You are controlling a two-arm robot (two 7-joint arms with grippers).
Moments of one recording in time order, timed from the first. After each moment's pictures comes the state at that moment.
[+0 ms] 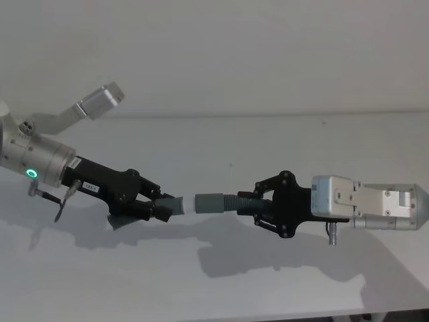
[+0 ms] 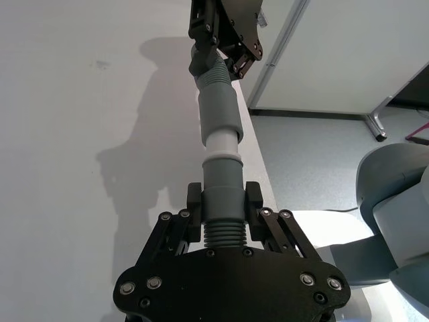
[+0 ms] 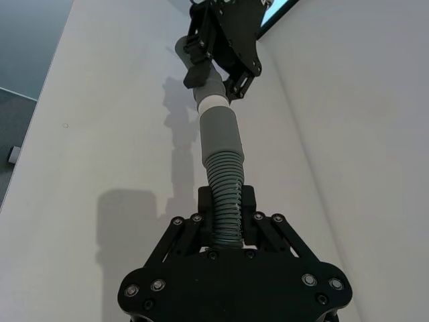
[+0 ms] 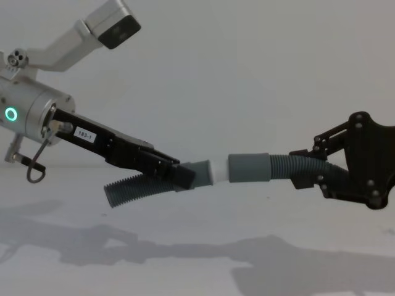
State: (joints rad) left arm -1.11 0.32 0.95 -0.63 -0.57 0.13 -1.60; right arm 0.55 0.70 -0.62 -1.45 0.13 -0.38 0.83
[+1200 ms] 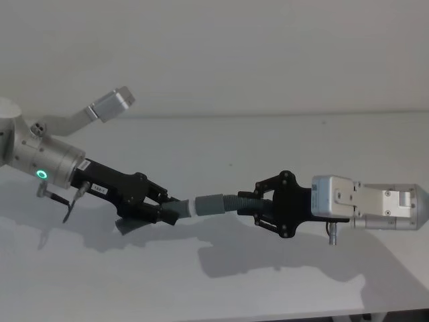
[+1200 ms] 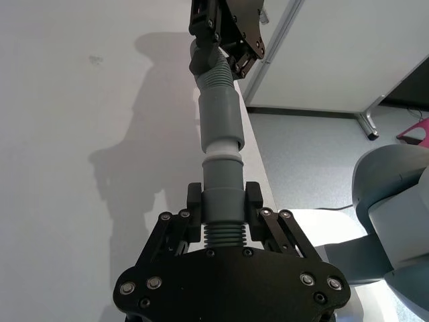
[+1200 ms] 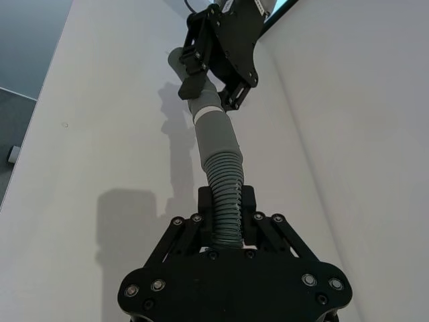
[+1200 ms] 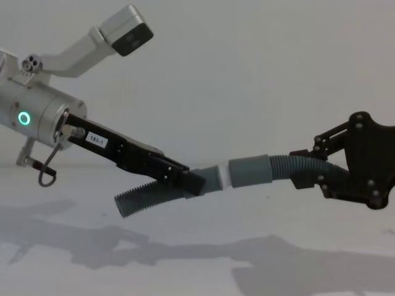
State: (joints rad) left arm -1.13 0.27 0.95 -0.56 -0.54 0.13 -1.62; right arm 0.55 0.70 -0.62 -1.45 0.13 -0.38 0.83
